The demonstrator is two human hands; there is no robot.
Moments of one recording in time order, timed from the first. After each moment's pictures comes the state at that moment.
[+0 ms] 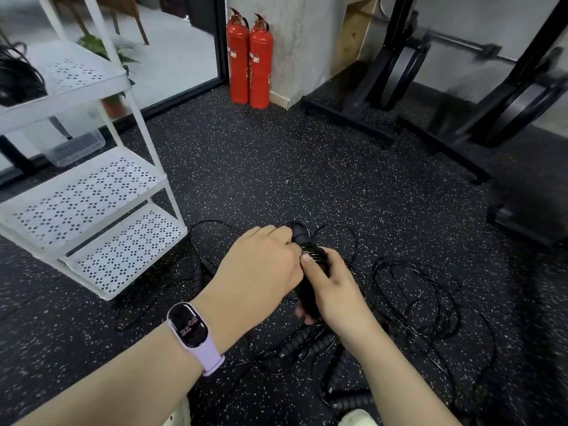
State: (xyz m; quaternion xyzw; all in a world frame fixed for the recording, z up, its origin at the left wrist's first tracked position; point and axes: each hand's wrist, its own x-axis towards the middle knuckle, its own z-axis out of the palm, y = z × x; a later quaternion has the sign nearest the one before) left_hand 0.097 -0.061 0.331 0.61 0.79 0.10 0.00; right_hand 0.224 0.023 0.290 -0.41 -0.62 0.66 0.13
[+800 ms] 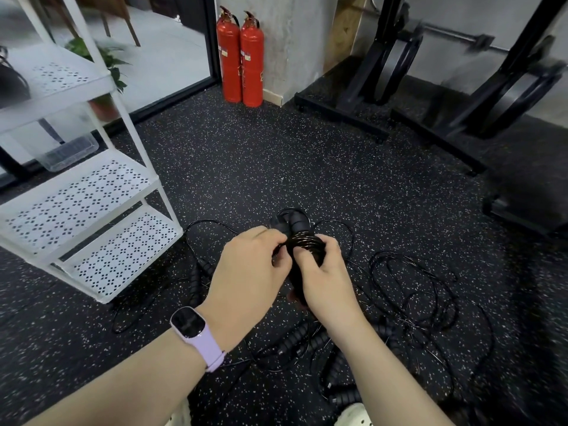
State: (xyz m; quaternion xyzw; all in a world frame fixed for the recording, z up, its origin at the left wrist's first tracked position) left_hand 0.112 -0.057 0.312 0.49 0.79 0.36 0.00; right_hand 0.217 0.026 0.285 -0.45 -0.64 0.59 0.21
